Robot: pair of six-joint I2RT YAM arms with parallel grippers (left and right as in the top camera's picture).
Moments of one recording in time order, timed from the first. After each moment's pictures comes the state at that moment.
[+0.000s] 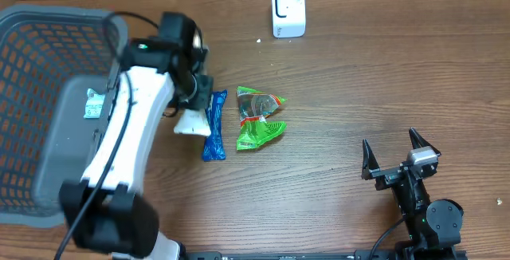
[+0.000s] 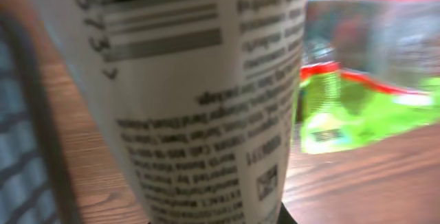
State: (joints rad) left arm -0.15 1.73 1.53 -1.23 0.01 -0.03; right arm 0.10 0.01 0.02 -0.02 -0.12 0.00
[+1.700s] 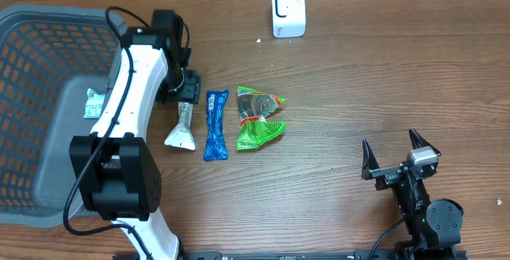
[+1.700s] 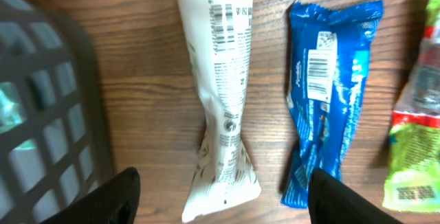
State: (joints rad) left arm -0.05 1.93 1.67 -1.25 -0.09 0.00; right arm 0.10 0.01 0.02 -0.02 -0.12 -0.01
